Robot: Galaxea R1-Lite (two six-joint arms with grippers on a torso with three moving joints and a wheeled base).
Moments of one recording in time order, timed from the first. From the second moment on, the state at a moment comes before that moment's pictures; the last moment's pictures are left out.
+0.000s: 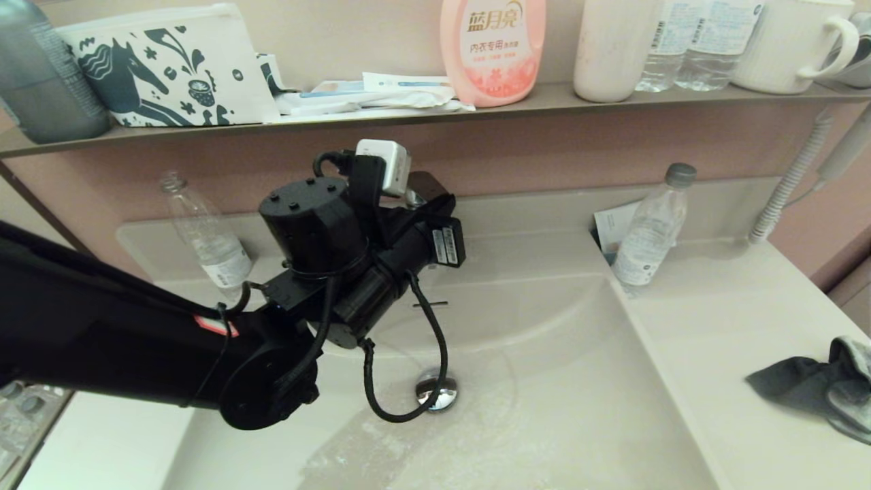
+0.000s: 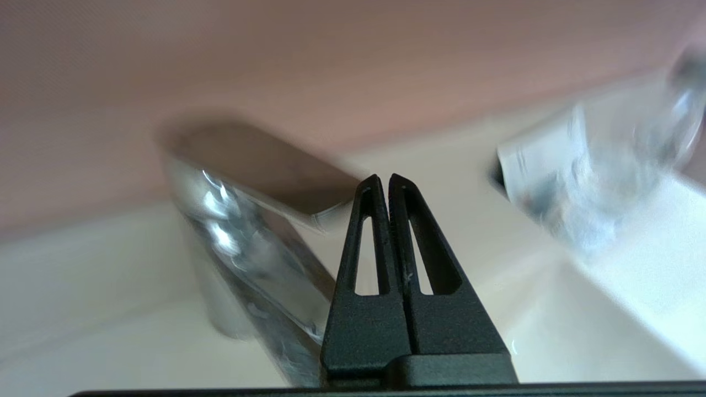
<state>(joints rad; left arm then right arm) -0.70 1.85 -0.94 -1.09 0.24 0.04 0.00 0.00 0.00 0.01 -0.01 0.02</state>
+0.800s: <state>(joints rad) -0.61 1.19 -0.28 -1.10 0.21 0.04 0.00 0.00 0.00 0.01 -0.01 0.02</state>
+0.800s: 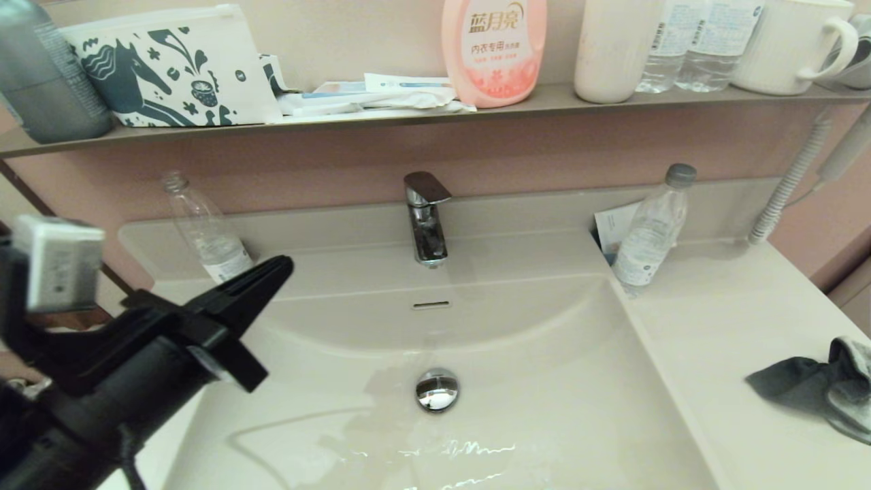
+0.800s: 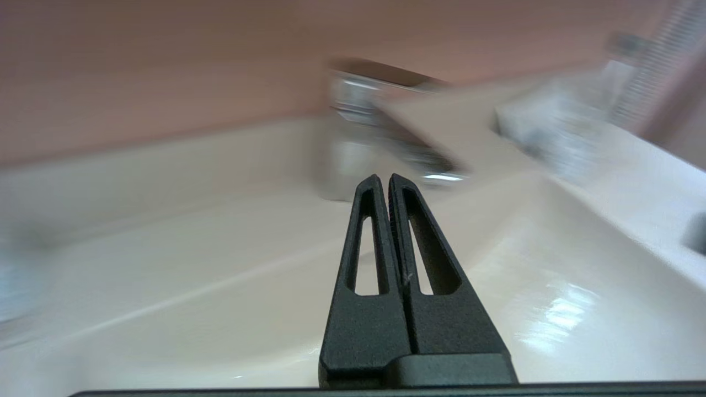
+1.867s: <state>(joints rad) 0.00 0.09 -0.12 -0.09 0.00 0.08 0.00 0.00 0.00 0.01 -0.01 0.02</state>
